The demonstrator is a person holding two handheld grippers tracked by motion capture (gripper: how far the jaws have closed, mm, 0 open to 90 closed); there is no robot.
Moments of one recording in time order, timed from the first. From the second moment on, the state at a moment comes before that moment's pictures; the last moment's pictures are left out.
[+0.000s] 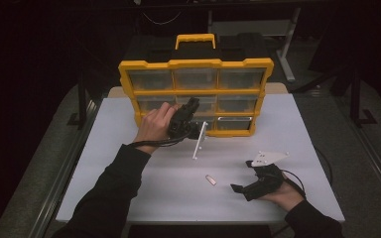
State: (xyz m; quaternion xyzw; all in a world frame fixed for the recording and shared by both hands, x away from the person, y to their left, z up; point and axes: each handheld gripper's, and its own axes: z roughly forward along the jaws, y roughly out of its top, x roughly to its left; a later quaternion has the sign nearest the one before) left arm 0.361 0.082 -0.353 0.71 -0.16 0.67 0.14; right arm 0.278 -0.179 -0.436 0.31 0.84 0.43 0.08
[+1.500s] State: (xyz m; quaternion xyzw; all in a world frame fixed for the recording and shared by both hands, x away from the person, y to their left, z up) left arm 0.329 0.087 -0.355 0.70 -0.17 0.68 0.16; right arm 0.279 -0.179 -0.436 0.31 0.84 0.43 0.08
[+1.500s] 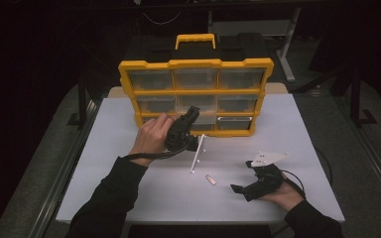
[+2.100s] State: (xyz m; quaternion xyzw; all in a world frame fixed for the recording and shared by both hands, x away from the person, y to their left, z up) left arm 0.318 0.093 -0.355 0.70 -0.17 0.68 0.17; right arm 0.279 -0.178 -0.437 0.32 0.84 0.43 0.08
